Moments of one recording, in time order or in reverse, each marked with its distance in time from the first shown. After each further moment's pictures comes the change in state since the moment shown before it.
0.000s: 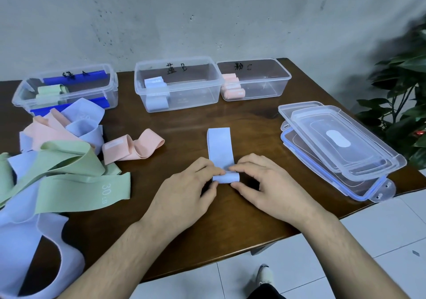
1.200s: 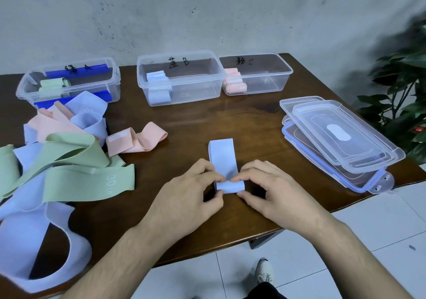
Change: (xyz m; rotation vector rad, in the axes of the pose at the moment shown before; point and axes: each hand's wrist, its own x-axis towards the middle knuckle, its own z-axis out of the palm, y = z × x) left_hand -0.022 0.009 -0.005 -0.018 -0.065 -0.040; right_hand -0.028 -0.009 0.003 0.033 0.006 -0.081
